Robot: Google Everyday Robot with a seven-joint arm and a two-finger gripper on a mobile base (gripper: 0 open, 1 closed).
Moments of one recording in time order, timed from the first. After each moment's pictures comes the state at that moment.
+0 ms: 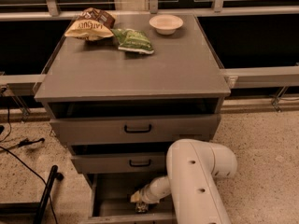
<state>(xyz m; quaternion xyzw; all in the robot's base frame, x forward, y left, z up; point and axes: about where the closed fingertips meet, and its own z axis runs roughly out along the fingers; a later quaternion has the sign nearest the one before) 0.545 0.040 0.124 0.00 0.97 0.23 0.06</state>
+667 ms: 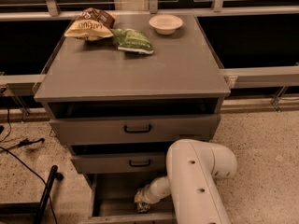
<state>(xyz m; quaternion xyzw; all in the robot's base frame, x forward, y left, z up) 0.545 0.040 0.124 0.00 0.97 0.23 0.06</state>
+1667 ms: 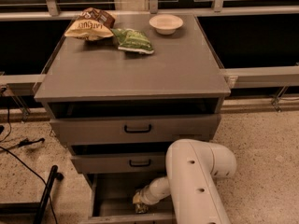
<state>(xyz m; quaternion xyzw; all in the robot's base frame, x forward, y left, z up) 0.544 0.040 0.124 0.00 0.97 0.23 0.06</state>
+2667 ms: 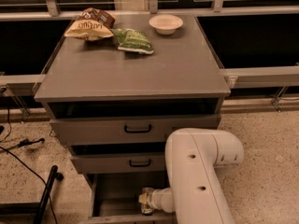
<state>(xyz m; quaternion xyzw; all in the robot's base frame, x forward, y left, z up) 0.527 0.009 0.180 0.00 0.96 0.25 0.16</state>
